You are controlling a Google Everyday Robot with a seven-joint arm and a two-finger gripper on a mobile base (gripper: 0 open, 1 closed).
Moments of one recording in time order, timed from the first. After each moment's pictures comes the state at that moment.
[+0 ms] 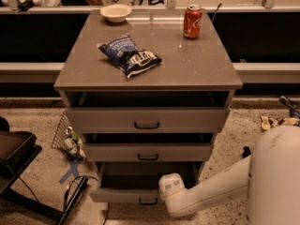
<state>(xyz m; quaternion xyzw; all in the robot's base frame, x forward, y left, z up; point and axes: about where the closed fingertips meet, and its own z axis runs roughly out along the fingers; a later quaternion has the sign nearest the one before) 0.502 -0.073 0.335 -0.69 0.68 -0.17 0.18</state>
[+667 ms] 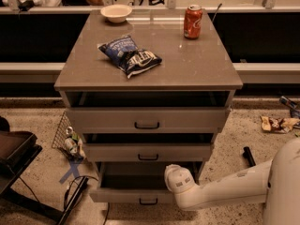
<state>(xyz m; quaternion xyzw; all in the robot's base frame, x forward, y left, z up) 0.547 -0.092 0.372 -0.70 0.64 -0.21 0.26</state>
